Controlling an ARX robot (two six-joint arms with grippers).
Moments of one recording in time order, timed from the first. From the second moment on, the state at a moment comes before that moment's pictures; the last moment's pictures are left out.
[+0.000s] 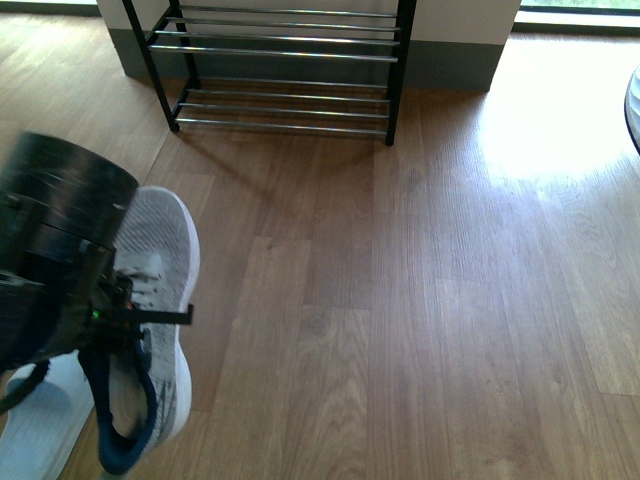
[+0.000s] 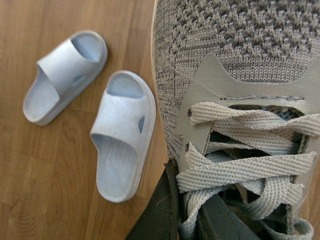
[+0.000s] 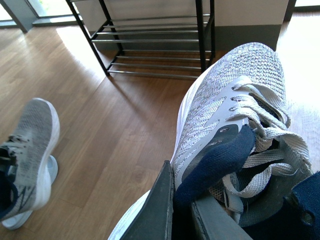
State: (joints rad) left arm -0.32 1.88 0.59 0.35 -0.44 -0.25; right arm -0.01 0.59 0.21 0.09 -0.32 0.09
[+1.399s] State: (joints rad) left arm -0.31 0.87 0.40 0.01 -0.60 -0.14; right arm -0.01 0.59 0.21 0.09 -0.32 0.09
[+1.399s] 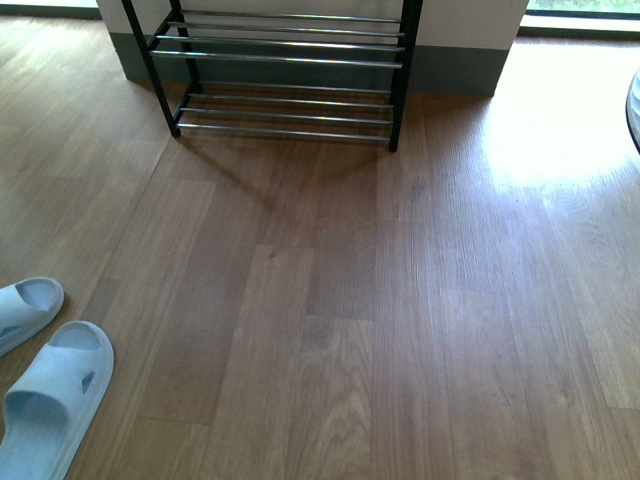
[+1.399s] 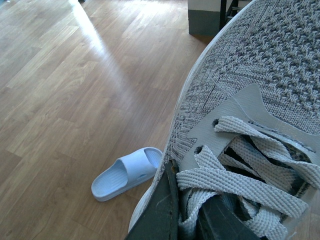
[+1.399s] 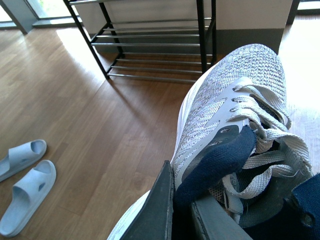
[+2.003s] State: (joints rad) left arm -0.31 0.87 0.40 0.01 -0.60 -0.14; right arm -0.01 0.59 0.21 0.09 -0.32 0.09
